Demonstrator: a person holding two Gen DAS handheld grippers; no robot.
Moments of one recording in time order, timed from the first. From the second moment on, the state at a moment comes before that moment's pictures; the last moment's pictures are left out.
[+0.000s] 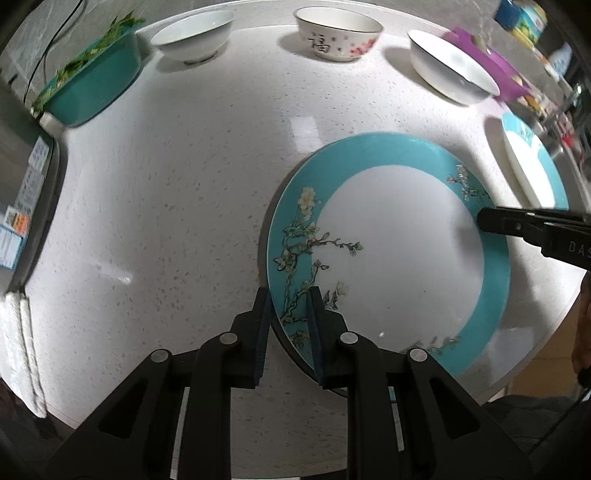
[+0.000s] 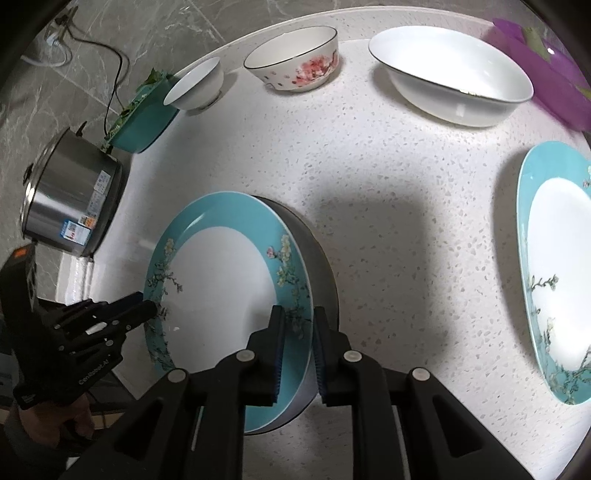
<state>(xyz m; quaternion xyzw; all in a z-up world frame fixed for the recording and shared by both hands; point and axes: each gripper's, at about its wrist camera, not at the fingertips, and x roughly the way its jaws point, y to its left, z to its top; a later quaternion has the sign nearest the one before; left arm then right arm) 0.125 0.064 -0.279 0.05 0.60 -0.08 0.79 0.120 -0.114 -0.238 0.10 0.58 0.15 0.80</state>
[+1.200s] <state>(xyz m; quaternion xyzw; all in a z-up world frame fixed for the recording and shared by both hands) 0.170 0.009 -0.182 -0.10 0.46 -0.26 0.84 0.047 -0.197 -0.178 0.24 0.45 0.11 0.85</state>
